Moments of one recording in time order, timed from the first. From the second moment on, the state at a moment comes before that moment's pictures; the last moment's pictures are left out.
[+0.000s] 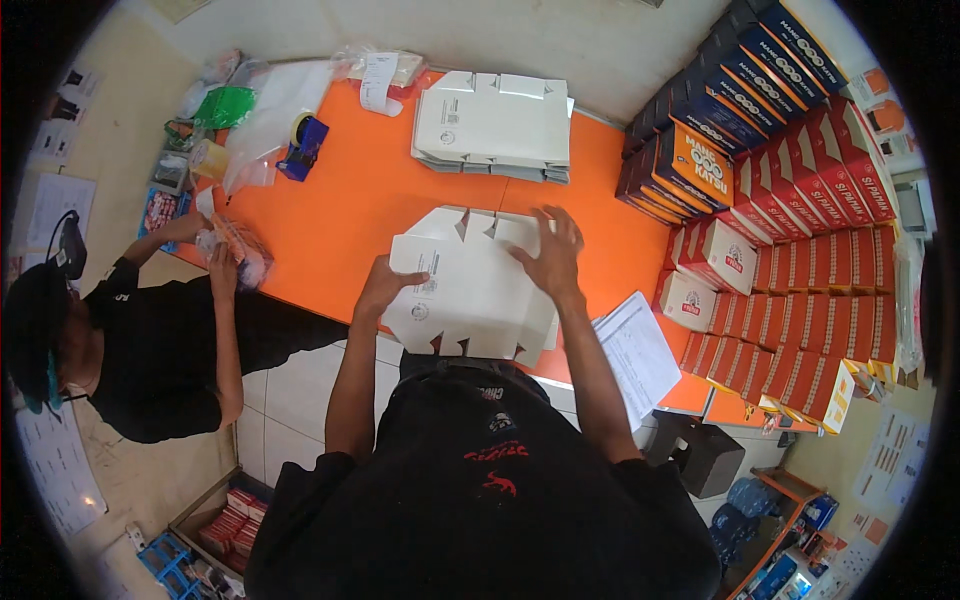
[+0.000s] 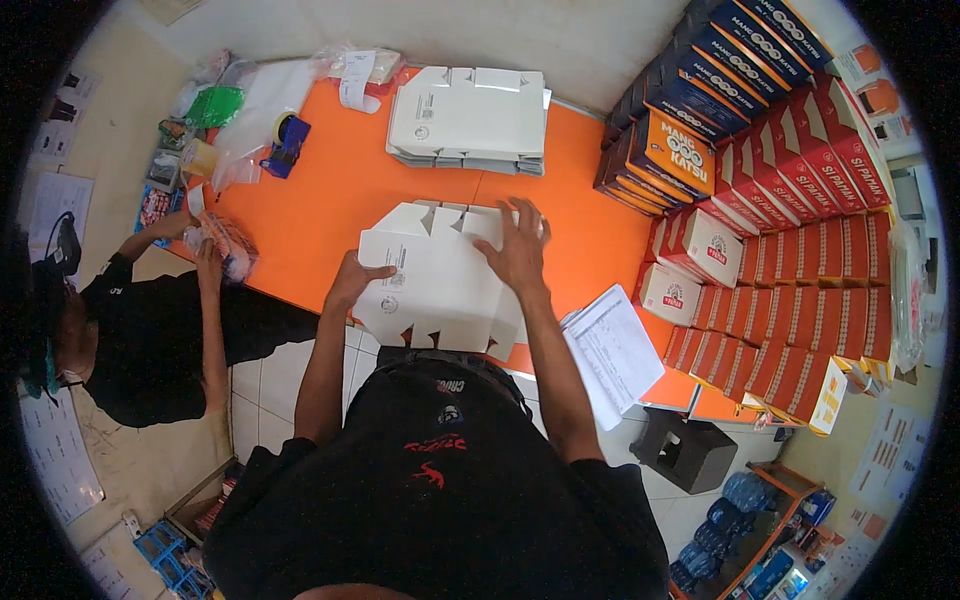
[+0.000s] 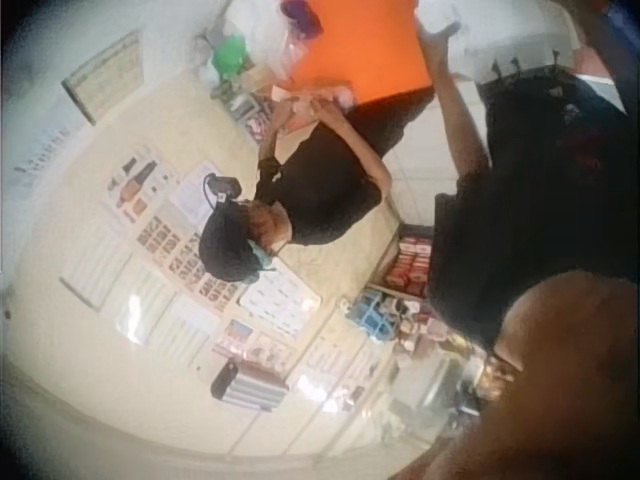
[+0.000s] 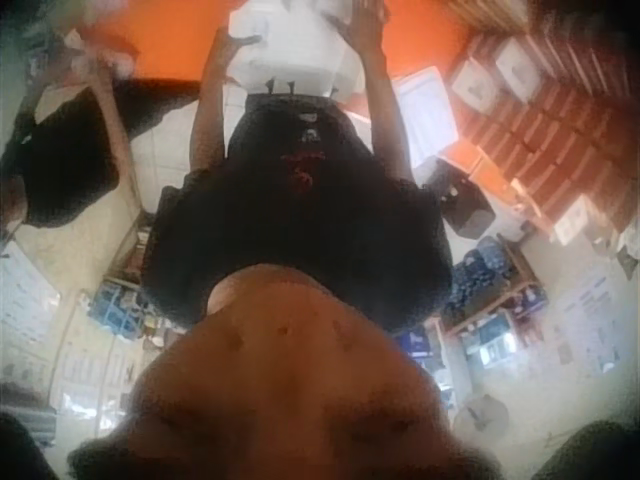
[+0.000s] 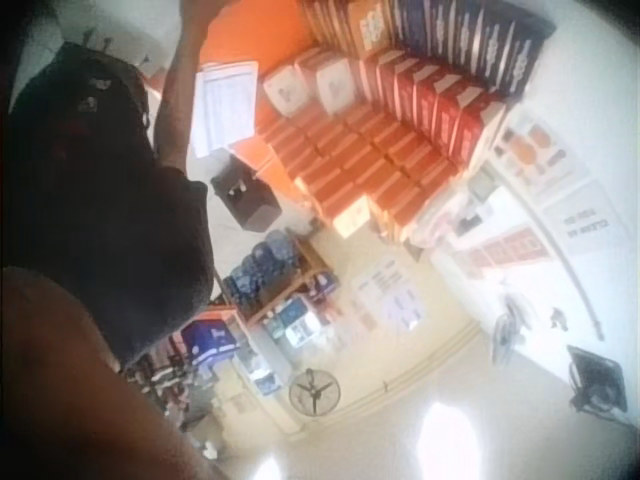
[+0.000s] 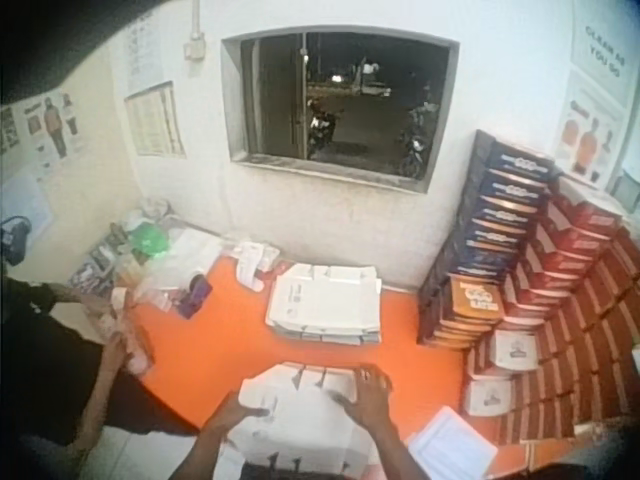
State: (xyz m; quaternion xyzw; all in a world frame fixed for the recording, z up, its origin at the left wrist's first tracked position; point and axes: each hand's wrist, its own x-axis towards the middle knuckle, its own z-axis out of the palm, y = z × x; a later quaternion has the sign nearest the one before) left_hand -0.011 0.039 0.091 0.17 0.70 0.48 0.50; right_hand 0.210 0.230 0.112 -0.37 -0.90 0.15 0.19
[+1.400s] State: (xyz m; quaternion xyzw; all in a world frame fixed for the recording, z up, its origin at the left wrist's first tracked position) left_hand -0.017 0.034 -0.047 0.25 0.80 0.44 0.33; right_hand 0.218 0.206 0.003 -0.29 -0.95 0.12 0.05
